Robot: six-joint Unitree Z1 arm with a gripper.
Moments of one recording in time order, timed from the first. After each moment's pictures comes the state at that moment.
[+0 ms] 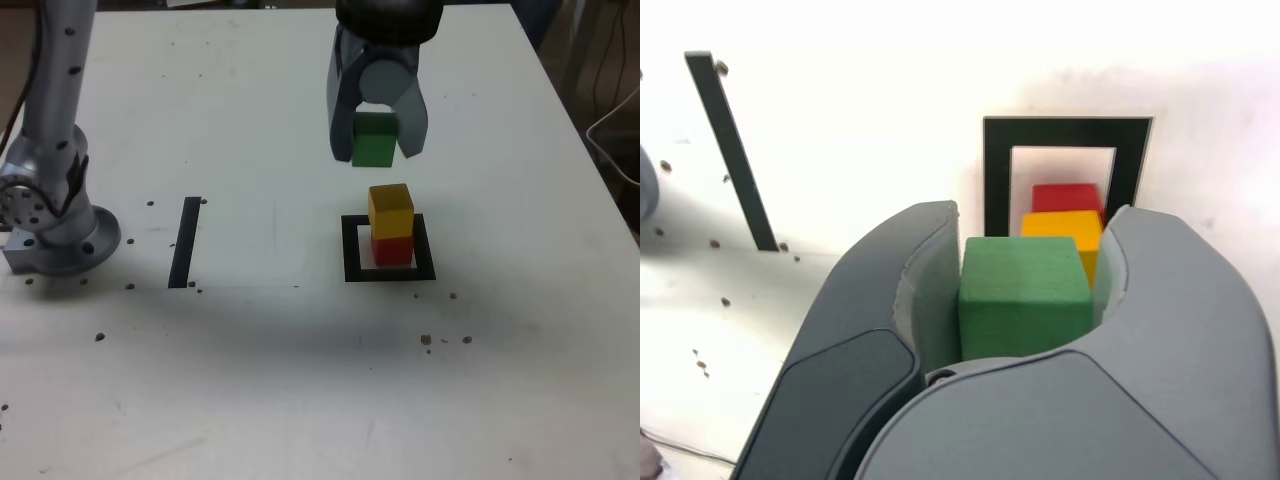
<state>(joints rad) -0.01 1.99 -1.78 1.51 0.05 -0.07</state>
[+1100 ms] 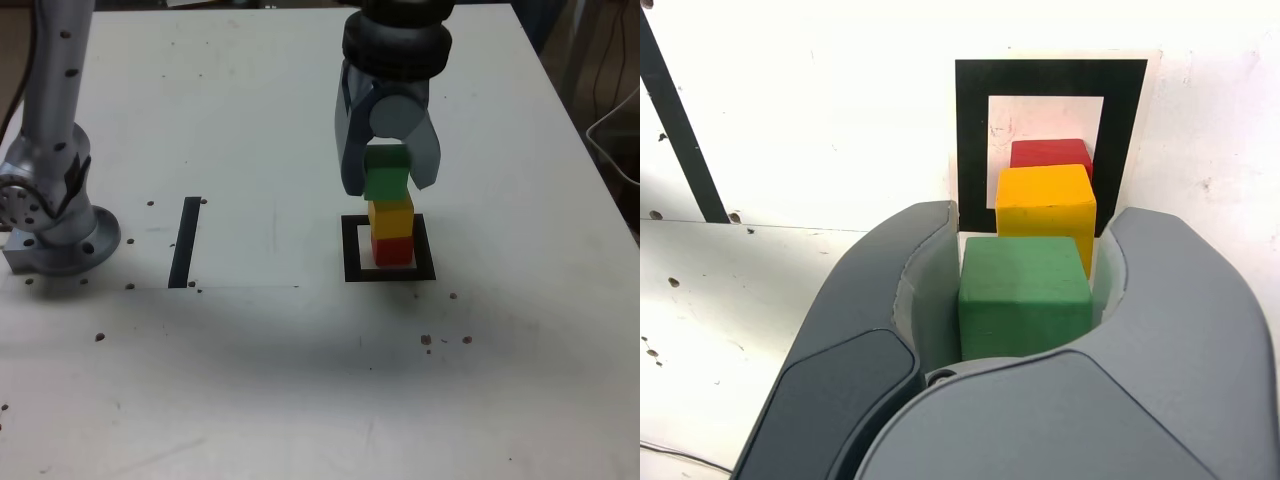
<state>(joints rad) -0.07 2.00 -1.73 1.42 0.02 -0.14</state>
